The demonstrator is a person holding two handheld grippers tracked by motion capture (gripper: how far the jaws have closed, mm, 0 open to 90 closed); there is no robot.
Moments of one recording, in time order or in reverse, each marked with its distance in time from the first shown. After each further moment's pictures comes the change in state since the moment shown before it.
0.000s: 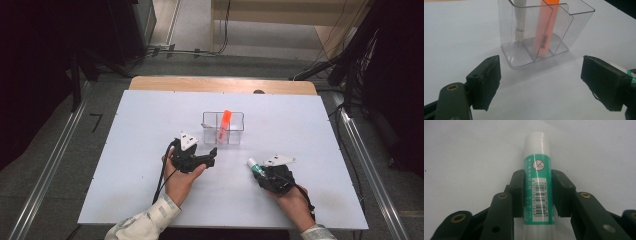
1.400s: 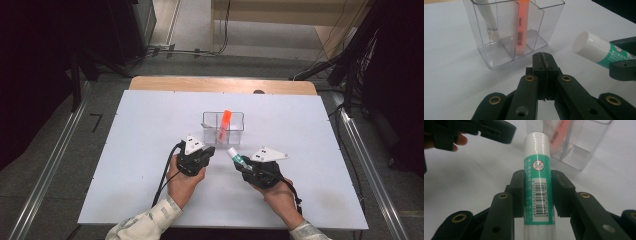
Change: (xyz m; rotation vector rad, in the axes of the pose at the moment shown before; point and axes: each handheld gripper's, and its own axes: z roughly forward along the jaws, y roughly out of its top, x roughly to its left) left arm -0.009 -0.003 -0.001 0.011 -0.122 0.084; right arm 0.038 0.042 -0.014 -0.219 0.144 -0.076
